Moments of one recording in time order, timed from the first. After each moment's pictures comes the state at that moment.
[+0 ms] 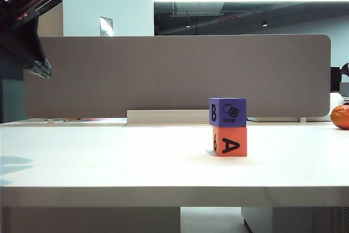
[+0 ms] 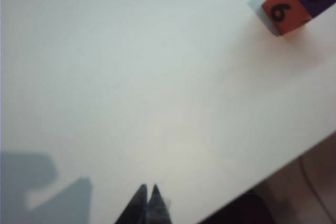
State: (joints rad) left arm -0.17 1.19 0.91 -0.57 0.37 0.10; right arm -0.01 0.00 0.01 -0.15 -0.45 0.08
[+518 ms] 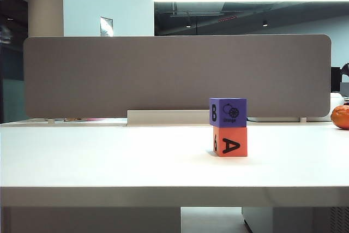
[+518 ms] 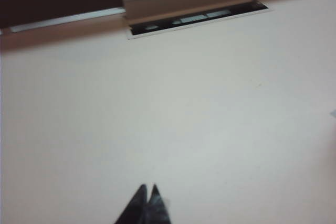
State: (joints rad) left arm -0.16 0.67 0.42 0.01 0.09 0.12; right arm -0.01 0.00 0.01 -0.15 -0.45 0.08
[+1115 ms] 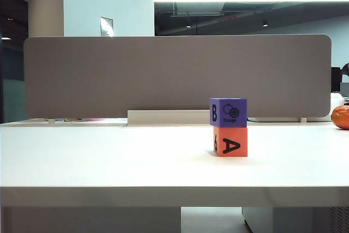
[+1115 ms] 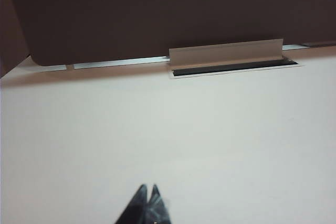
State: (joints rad) left arm 0.03 0.14 0.06 0.09 0.17 0.07; right arm -0.01 0.00 0.01 -0.15 -0.45 0.08
